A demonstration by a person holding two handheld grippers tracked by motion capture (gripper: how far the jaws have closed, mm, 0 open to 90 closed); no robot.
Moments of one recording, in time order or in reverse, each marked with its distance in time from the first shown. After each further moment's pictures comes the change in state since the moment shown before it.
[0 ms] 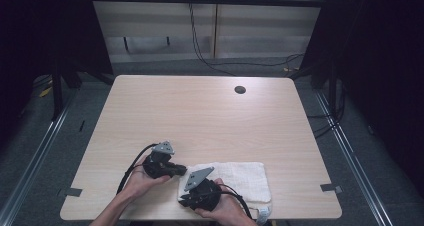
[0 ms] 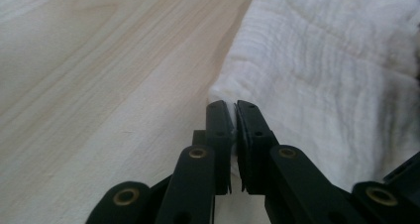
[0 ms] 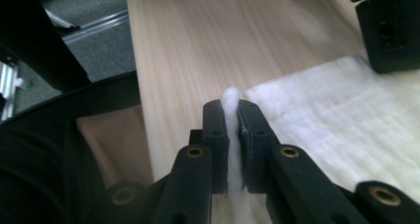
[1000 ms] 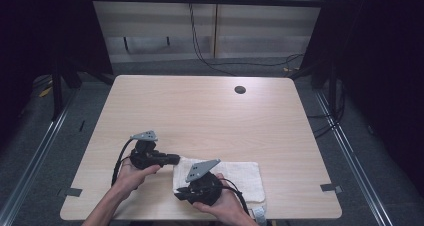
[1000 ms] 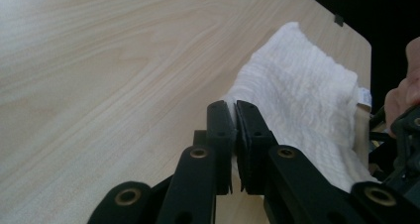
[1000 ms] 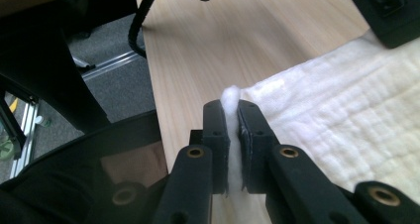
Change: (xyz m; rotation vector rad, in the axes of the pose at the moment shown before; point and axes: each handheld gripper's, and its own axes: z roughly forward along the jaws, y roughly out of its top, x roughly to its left) left arm 0.013 0.008 -0.045 -0.169 -0.051 -0.112; right arm 0.001 0.020 -0.022 -0.132 0.020 0.049
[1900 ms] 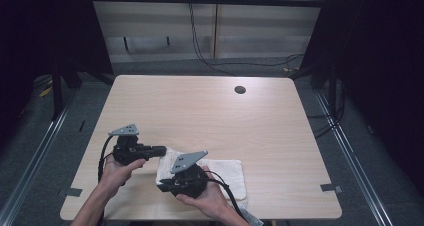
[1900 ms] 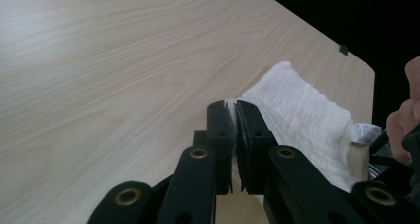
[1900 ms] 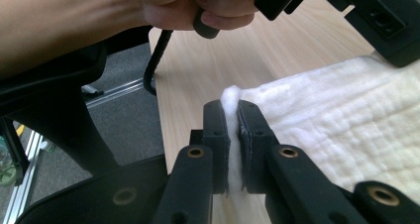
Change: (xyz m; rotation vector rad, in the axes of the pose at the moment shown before) left arm 0.009 0.002 -0.043 -0.102 0.063 -0.013; right arm 0.007 0.041 0.014 -0.100 0.025 -0.018
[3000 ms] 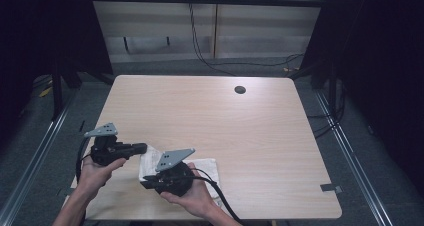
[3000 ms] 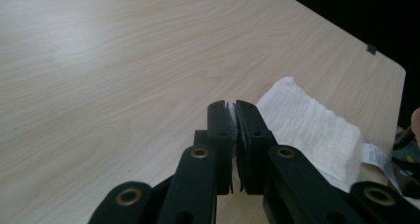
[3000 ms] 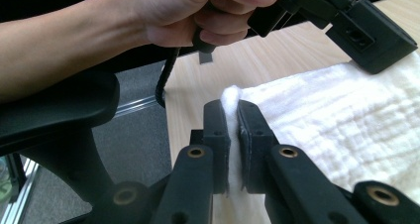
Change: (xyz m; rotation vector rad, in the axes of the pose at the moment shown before) left arm 0.005 -0.002 -0.038 -0.002 0.100 0.031; right arm 0.012 0.024 0.016 -0.081 0.022 -0.035
